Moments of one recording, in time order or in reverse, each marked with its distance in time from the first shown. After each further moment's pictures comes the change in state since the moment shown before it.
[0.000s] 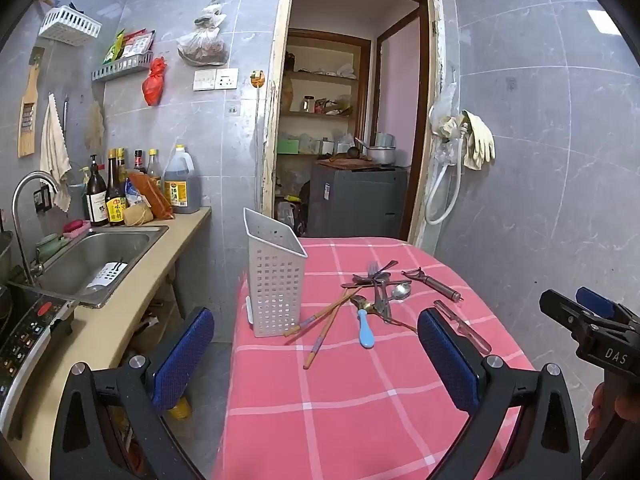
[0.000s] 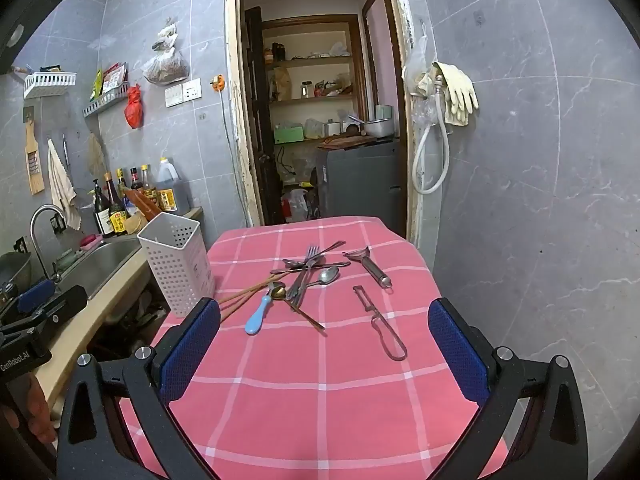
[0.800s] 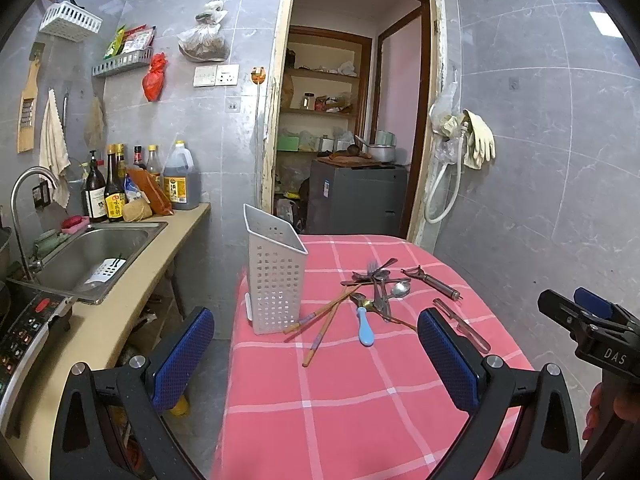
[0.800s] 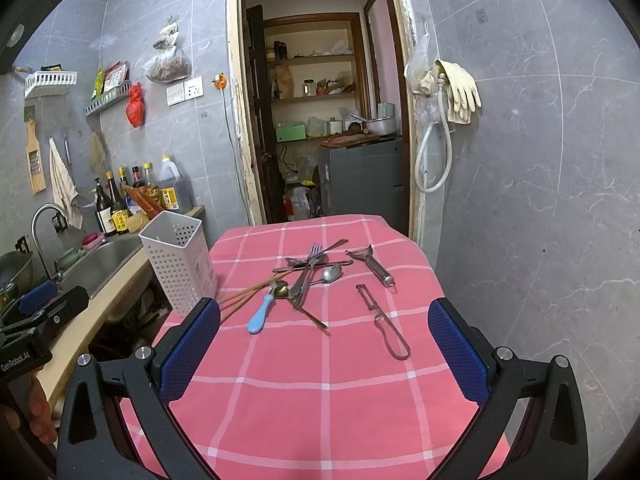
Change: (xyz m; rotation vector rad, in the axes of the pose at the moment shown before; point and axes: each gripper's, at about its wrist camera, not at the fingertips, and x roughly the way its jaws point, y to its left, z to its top) left arm 0.002 0.001 -0.003 -0.012 0.009 -0.009; right arm -0.001 0.002 0.000 -0.001 0.003 0.001
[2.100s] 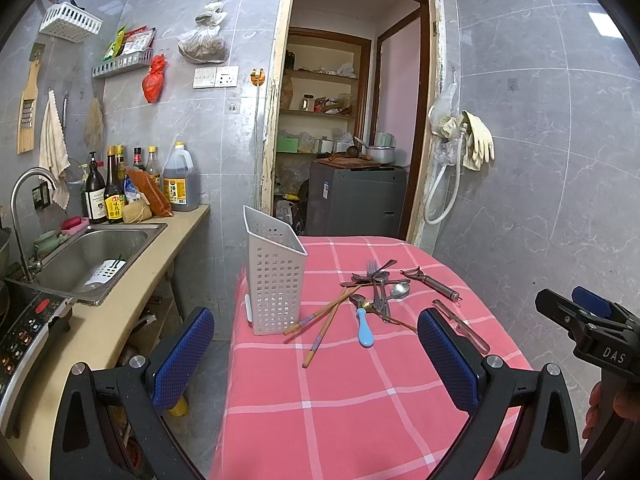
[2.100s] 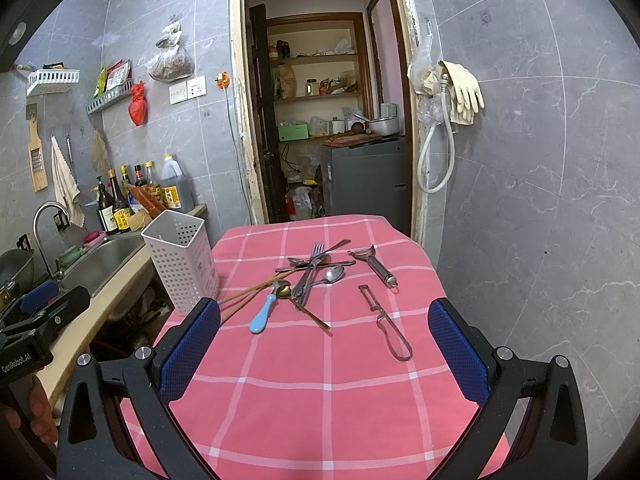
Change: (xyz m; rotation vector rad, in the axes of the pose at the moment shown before) left arm -0.002 -0.001 0.002 0.003 -0.005 -0.003; right arm 0.001 0.003 0.001 -0.003 0.004 0.000
